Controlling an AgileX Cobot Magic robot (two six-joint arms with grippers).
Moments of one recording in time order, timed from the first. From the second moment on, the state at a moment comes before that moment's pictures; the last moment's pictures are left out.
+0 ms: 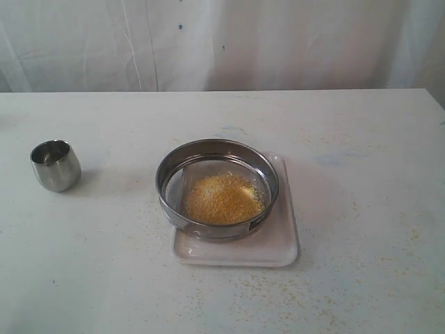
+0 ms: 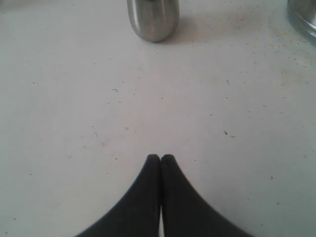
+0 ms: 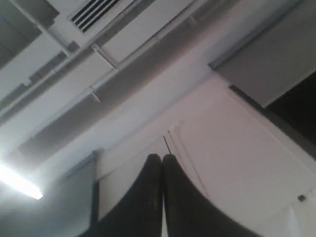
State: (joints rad) left arm 0.04 0.00 0.02 -0.03 0.53 0.10; right arm -0.02 0.00 -0.35 0.09 -0.90 0.58
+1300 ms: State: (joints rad) left arm 0.04 0.00 0.02 -0.03 0.26 0.10; right arm 0.17 1.66 -1.27 0.89 0.80 -0.54
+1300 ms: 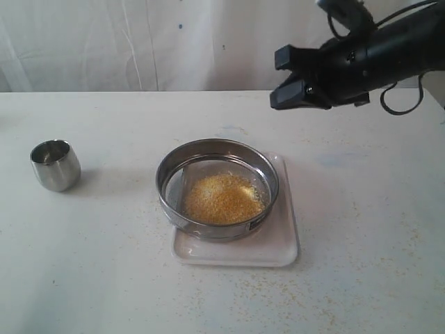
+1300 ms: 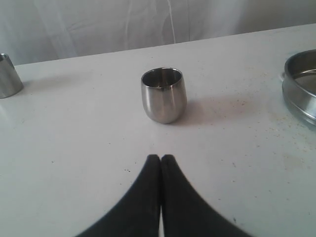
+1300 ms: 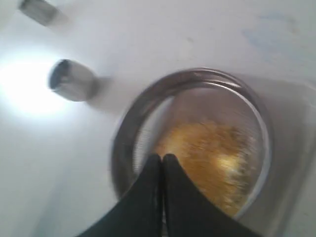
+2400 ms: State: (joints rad) left arm 0.04 0.00 0.02 -0.03 0.25 0.10; right arm 0.30 2.13 -1.51 0.39 0.79 -0.15
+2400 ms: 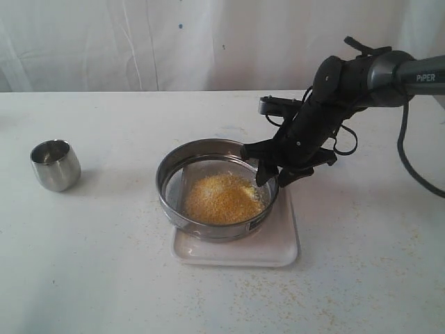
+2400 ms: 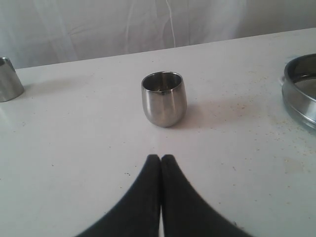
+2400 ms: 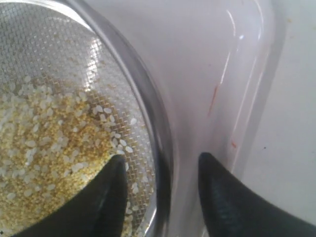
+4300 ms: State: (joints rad) left arm 0.04 0.00 0.02 -0.03 0.25 0.10; right arm 0.24 2.05 -1.57 0.31 0.94 -0.14
